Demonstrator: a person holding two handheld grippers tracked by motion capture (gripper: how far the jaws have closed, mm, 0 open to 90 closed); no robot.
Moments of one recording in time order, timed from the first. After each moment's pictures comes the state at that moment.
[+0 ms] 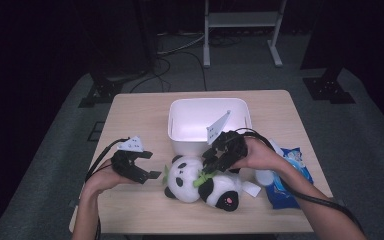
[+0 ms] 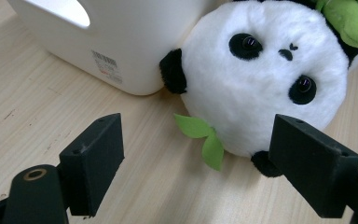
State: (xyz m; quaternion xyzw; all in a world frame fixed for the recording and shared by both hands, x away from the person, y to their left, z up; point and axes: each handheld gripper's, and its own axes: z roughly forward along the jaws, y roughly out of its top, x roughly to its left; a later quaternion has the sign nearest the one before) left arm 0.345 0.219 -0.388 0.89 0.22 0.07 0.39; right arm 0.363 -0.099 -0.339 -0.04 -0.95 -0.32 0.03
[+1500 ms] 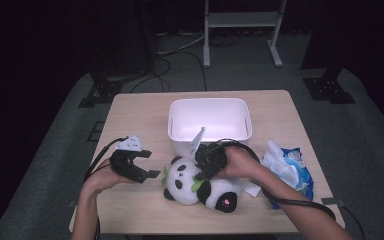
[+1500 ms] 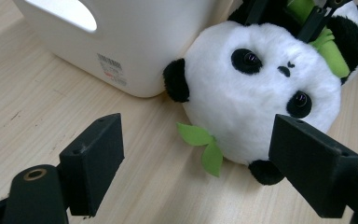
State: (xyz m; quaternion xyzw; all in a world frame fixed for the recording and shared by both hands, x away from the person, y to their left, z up) left arm 0.344 0.221 -0.385 0.89 0.23 0.07 0.39; right arm 0.366 -0.055 -0.386 -0.05 -0.97 -0.23 0.01
